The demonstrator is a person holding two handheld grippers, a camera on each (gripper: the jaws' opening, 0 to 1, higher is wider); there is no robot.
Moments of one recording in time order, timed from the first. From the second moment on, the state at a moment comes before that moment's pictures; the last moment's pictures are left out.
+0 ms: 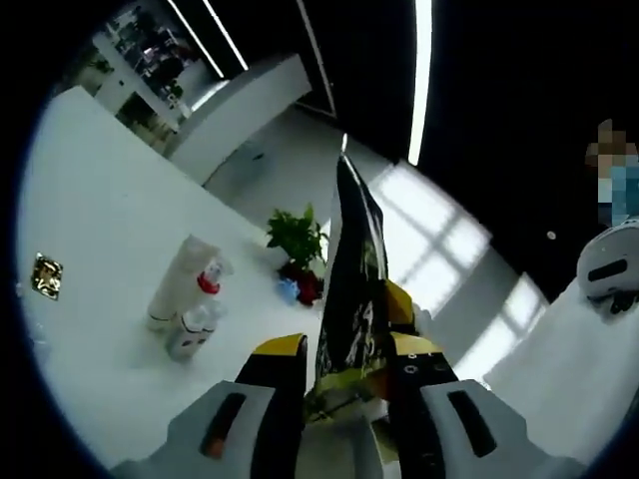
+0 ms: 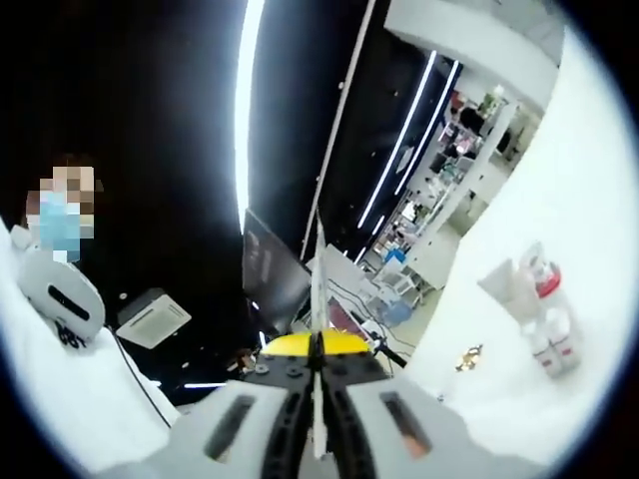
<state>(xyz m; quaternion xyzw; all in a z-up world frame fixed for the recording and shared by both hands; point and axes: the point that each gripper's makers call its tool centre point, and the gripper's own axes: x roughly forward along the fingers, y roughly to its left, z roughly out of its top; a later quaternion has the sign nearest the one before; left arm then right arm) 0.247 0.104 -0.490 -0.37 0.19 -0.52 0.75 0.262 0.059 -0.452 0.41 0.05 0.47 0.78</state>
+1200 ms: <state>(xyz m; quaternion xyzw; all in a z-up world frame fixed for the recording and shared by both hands) 0.256 0.141 -0.523 -0.48 0.22 -0.43 0.73 0.296 0.080 -0.520 0.21 0.15 0.42 0.87</state>
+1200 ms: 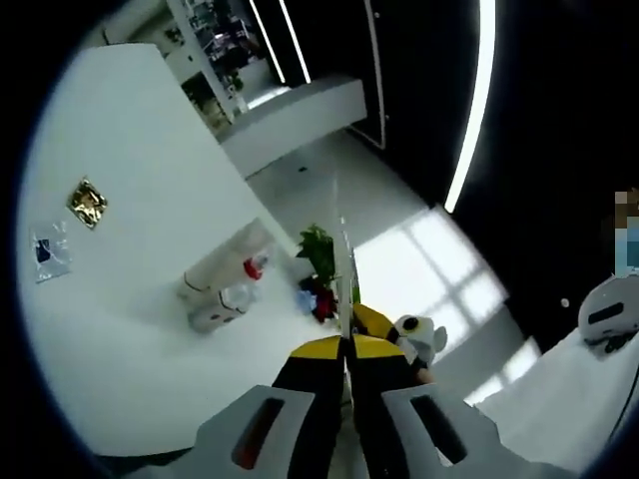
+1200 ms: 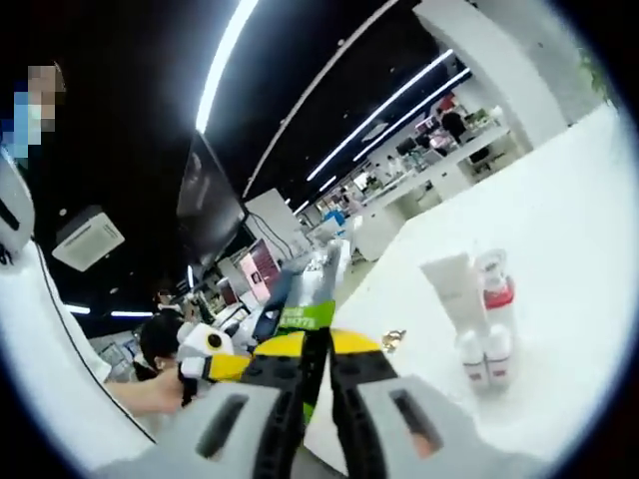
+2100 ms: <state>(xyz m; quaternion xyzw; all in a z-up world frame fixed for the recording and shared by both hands) 0.300 0.158 -0.565 -0.49 0.25 -0.38 0.74 0.297 0.085 -0.574 0.11 0.22 0.44 0.86</state>
